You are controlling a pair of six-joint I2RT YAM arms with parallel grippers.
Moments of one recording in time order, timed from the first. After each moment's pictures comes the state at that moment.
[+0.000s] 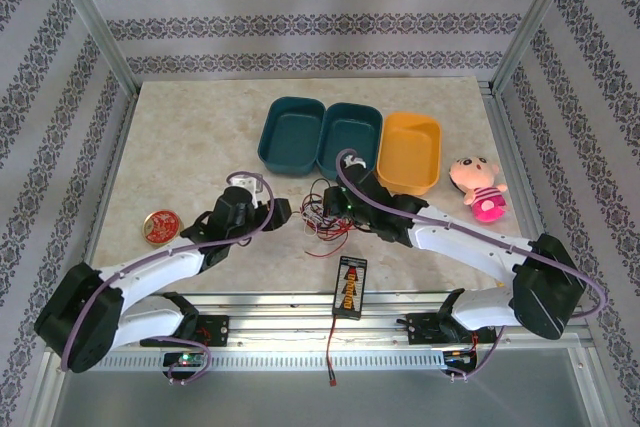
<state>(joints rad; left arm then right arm) -0.57 1.17 0.46 0.16 0.06 -0.71 0.84 1.32 0.89 -0.27 0.10 0.80</state>
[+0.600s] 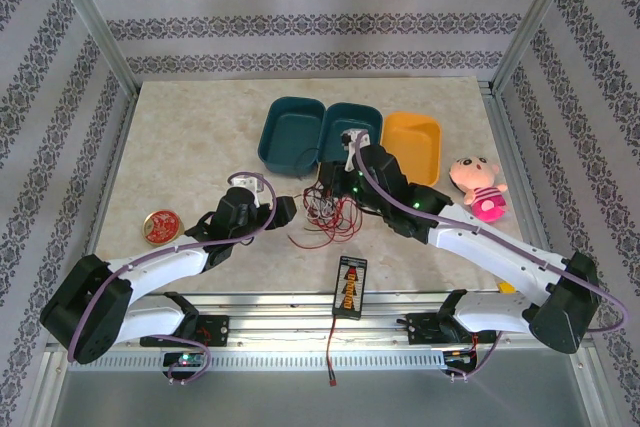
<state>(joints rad) -0.58 1.21 0.44 0.22 0.02 -0.72 0.84 1.22 1.03 -0.24 0.08 0.68</state>
